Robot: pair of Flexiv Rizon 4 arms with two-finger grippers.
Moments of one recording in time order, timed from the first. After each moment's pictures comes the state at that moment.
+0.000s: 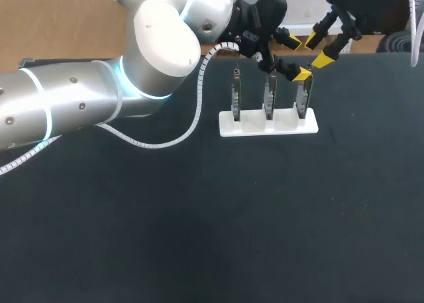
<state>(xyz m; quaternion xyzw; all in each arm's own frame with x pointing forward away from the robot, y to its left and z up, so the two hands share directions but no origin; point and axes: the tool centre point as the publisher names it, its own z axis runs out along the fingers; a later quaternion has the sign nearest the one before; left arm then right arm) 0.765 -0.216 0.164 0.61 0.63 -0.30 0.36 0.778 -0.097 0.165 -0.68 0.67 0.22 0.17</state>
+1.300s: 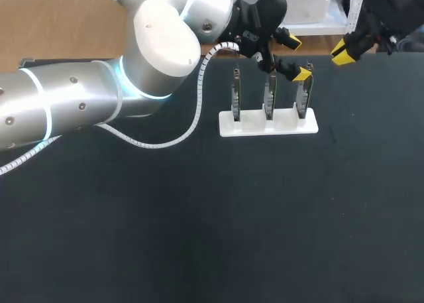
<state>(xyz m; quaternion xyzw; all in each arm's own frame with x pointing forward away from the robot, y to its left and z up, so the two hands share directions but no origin) 0.765 -0.216 0.164 0.61 0.63 -0.30 0.36 0.760 -0.135 0.165 -0.65 0.67 0.23 0.27</state>
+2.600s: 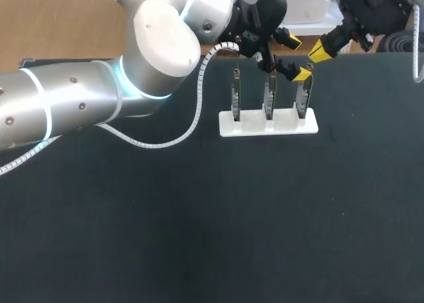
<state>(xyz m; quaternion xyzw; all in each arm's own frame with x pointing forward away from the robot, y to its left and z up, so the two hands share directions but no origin) 0.765 -0.216 0.164 0.61 0.63 -0.30 0.36 0.773 -0.095 0.157 -0.68 0.64 0.26 0.26</state>
